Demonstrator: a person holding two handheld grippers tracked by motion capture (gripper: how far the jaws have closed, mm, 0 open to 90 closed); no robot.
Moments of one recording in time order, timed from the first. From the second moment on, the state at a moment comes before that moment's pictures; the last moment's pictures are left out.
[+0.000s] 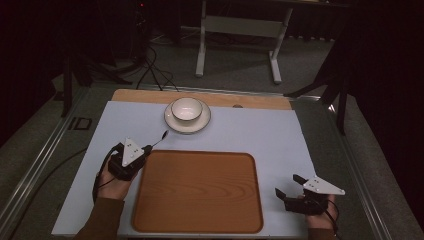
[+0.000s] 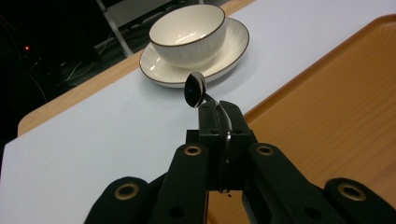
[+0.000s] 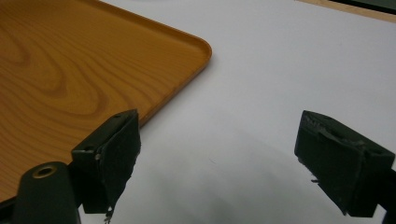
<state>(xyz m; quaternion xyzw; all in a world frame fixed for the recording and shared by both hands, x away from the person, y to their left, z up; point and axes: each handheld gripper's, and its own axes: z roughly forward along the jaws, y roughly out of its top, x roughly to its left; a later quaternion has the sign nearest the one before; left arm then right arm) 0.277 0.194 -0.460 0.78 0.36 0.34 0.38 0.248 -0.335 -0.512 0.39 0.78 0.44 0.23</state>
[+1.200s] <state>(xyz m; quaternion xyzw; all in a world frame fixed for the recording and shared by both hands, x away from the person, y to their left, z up) 0.245 0.199 -0.477 0.78 0.37 0.35 0.36 0.248 -0.335 -0.512 0.39 0.78 0.44 0.23</state>
